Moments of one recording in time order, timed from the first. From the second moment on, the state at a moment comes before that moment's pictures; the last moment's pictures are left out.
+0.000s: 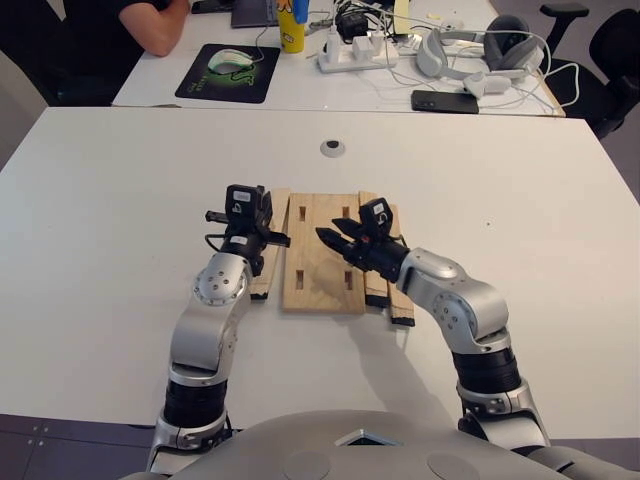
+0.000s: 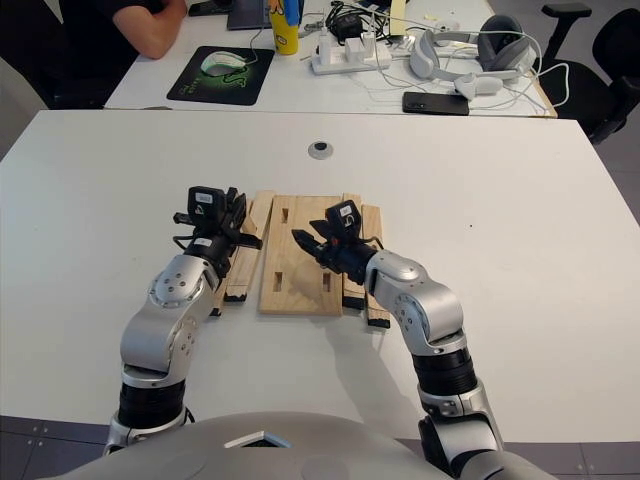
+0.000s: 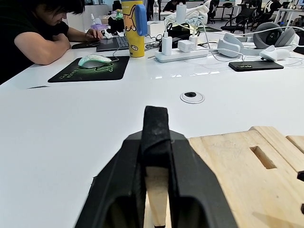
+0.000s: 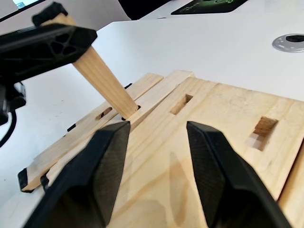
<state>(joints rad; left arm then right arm) -0.04 0.05 -0.16 -0.50 -0.02 0.71 0.01 -0.18 -0.19 0.17 -0.31 0.44 0.83 0.36</state>
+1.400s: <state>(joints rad) -0.07 0.09 -0.14 -0.40 -0.03 0.64 -0.08 -0.17 -0.19 0.19 -0.29 0.40 0.81 0.37</state>
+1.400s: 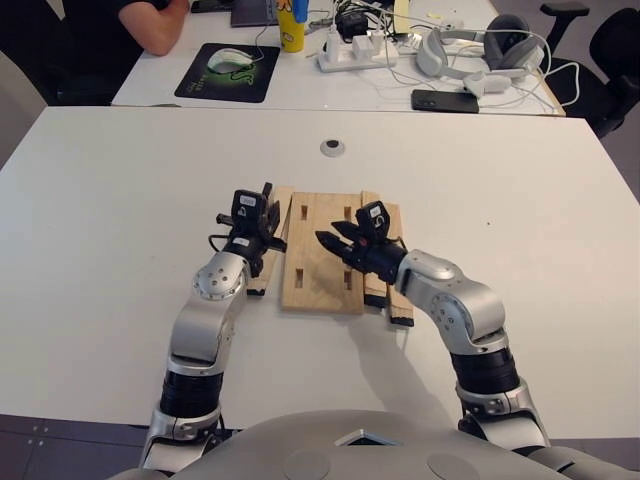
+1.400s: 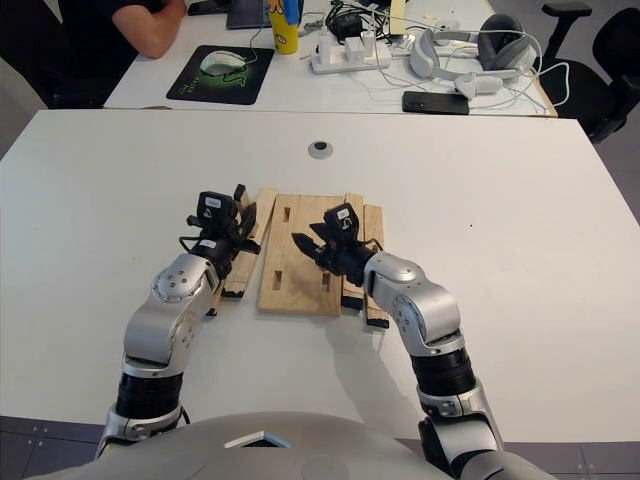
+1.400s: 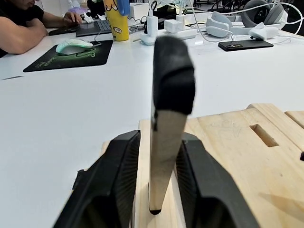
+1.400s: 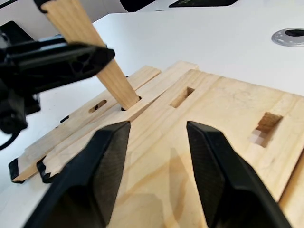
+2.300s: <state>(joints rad) -0.40 0.10 -0.01 -0.39 -0.20 0.62 -0.21 -0.17 -0.16 0.20 -0.14 0.34 0.71 0.39</state>
